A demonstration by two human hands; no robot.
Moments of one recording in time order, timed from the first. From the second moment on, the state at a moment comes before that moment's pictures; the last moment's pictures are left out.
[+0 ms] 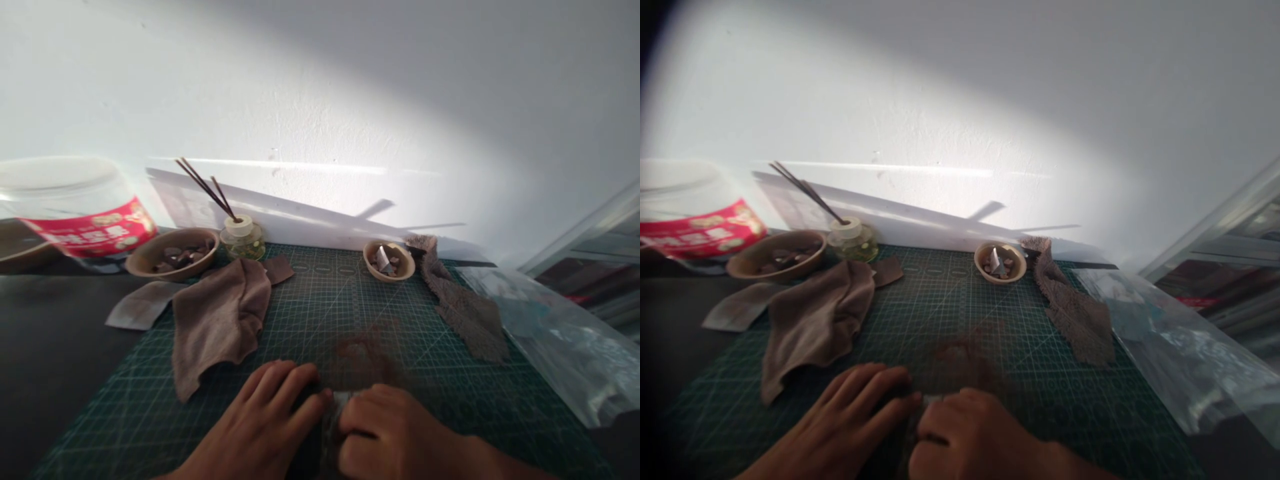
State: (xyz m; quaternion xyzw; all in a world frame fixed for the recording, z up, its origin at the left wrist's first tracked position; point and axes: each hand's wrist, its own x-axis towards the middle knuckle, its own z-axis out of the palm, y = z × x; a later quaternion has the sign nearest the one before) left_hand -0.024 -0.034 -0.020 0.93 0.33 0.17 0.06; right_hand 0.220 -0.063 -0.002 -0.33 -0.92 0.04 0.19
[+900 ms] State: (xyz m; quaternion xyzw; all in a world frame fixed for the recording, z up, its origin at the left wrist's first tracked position) left_hand -0.019 -0.032 0.008 0.92 0.32 0.07 0.20; right_hand 0.225 -0.063 0.017 -0.36 -0.91 0.19 0.11
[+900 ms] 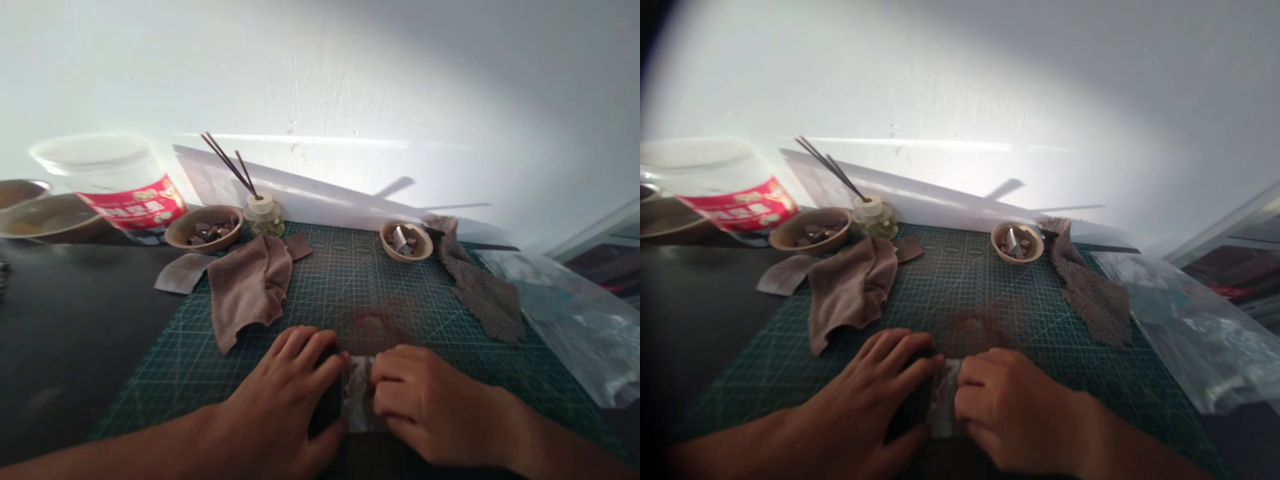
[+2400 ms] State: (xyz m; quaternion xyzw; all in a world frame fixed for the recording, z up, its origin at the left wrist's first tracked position) left_hand -0.022 -0.035 0.011 0.91 0.33 0.09 0.22; right_hand 0.229 -0.060 0.018 -0.41 -0.89 0.19 0.10
